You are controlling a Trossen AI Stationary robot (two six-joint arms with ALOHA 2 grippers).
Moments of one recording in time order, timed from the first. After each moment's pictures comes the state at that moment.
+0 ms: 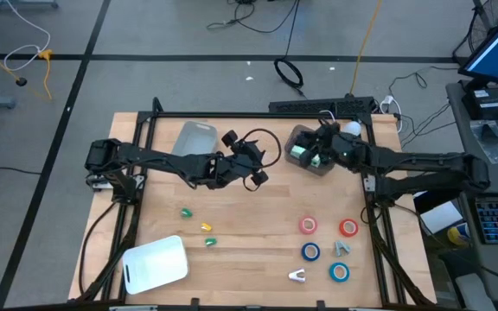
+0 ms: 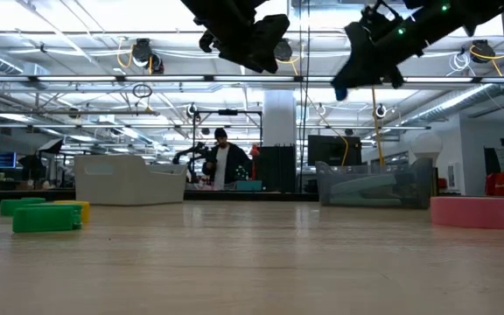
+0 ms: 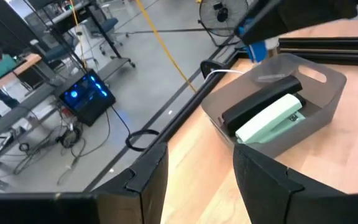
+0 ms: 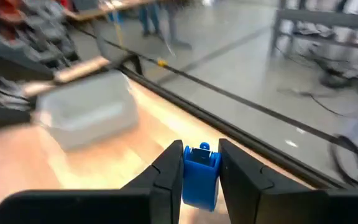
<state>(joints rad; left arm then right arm) -0.04 1.72 1.32 -0.09 -0.80 -0.01 -0.22 0.98 0.65 -0.02 0.47 0.28</state>
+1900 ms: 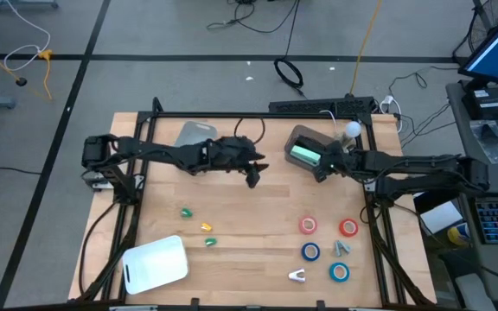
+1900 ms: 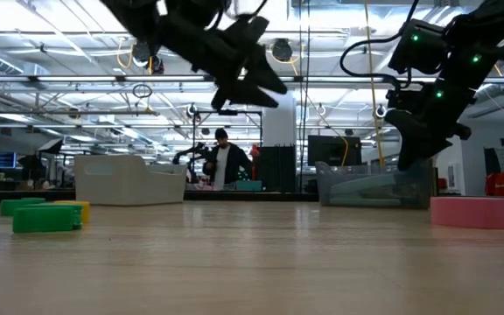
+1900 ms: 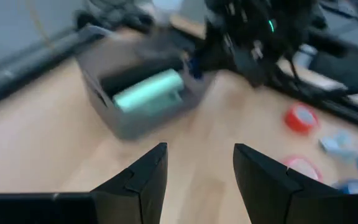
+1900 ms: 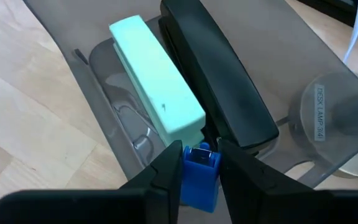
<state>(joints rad) 0.13 1.67 1.07 0.18 -0.06 -0.30 -0.28 1.00 0.50 -0.54 0.44 0.62</state>
